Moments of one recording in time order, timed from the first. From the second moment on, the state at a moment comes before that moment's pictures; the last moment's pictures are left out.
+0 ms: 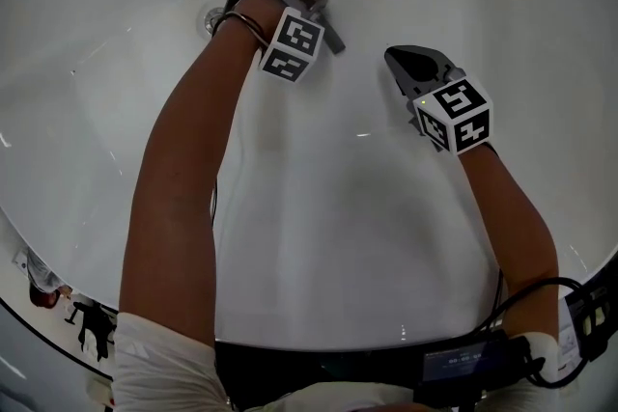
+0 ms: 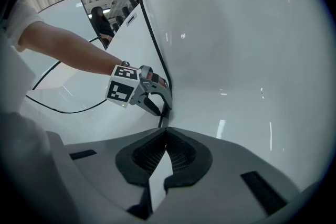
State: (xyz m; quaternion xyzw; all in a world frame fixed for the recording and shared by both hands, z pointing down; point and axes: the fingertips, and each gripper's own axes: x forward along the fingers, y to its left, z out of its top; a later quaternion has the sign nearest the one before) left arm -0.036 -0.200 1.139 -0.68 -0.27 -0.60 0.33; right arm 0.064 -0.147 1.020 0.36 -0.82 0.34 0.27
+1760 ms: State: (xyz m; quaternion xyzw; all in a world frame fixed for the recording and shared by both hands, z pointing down) left arm 0.007 -0.212 0.801 -0.89 0.11 -0.42 0.14; right arm 0.099 -0.125 0.812 0.47 -0.77 0.39 0.16
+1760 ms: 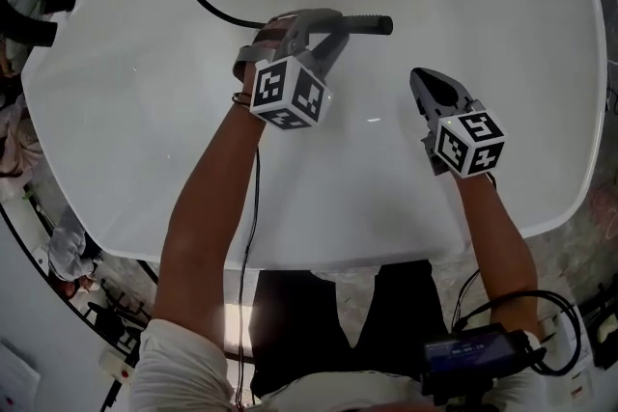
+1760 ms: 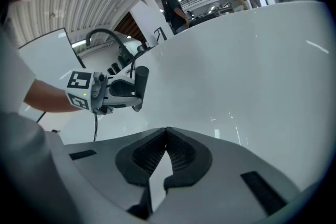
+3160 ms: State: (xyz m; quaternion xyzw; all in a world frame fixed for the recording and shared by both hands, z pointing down) left arm -0.105 -0.189 0.131 -0.87 0.48 0.00 0.13; right arm 0.068 -0.113 0.389 0.49 -0.82 0.30 0.03
